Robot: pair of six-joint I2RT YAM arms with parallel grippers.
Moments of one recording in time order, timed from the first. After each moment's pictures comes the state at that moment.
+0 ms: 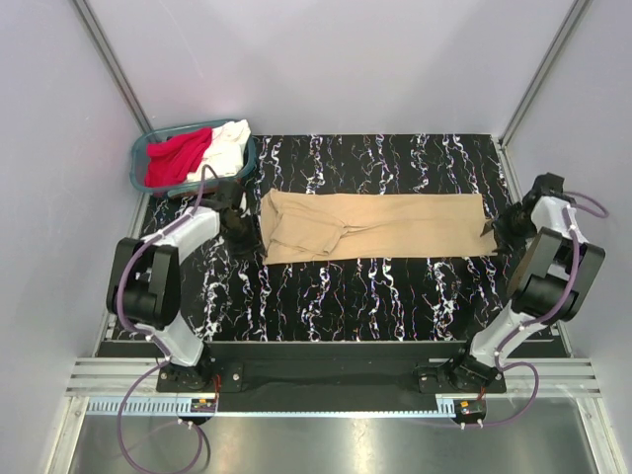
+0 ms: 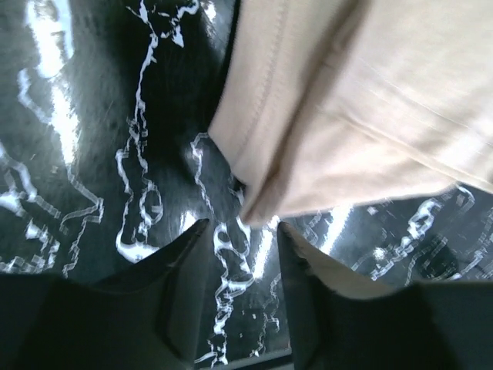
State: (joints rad) left arm -0.21 1.70 1.06 -0.62 0.22 -0.48; right arm -0.48 1.80 1.26 -0.74 -0.12 0.55
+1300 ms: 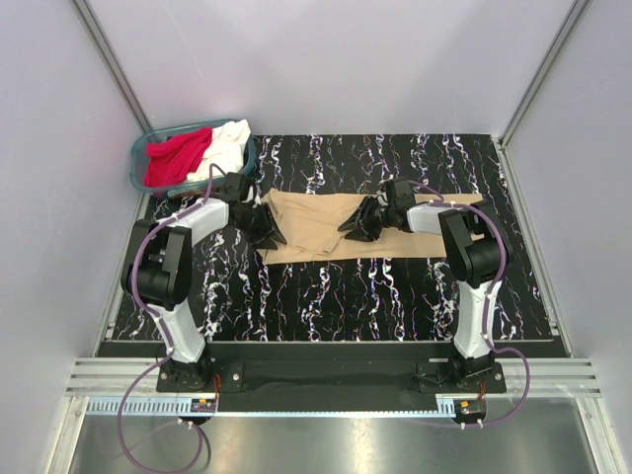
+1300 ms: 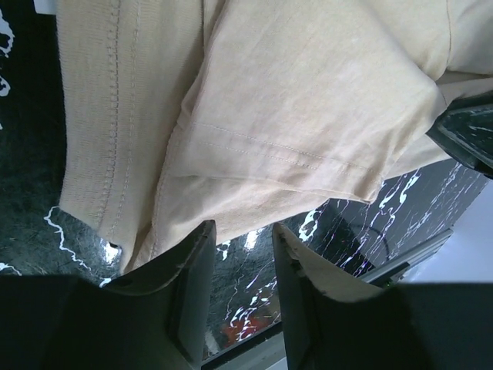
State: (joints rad) left arm -0.22 1.81 1.16 -0.51 0.46 -0.62; right arm 0.32 2.05 1.18 0.02 -0.62 0.95
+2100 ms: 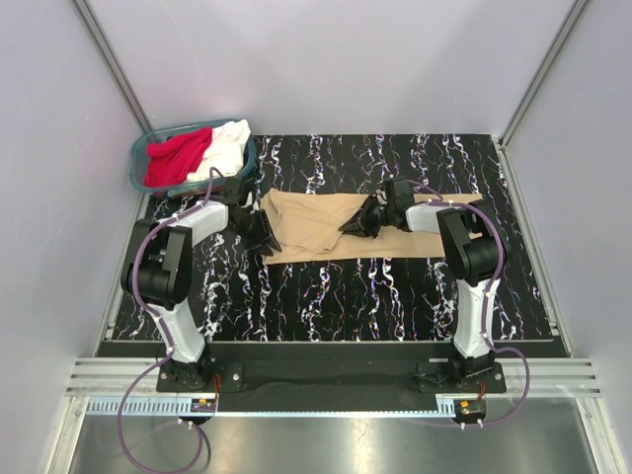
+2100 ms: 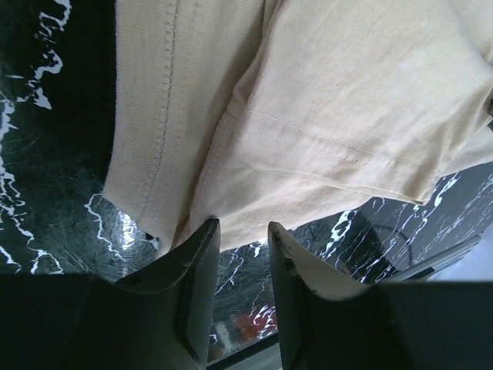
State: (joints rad) left arm -0.21 1.82 1.13 -0.53 0.41 -0.59; right arm 0.32 2.08 1.19 0.06 -0.62 0.99
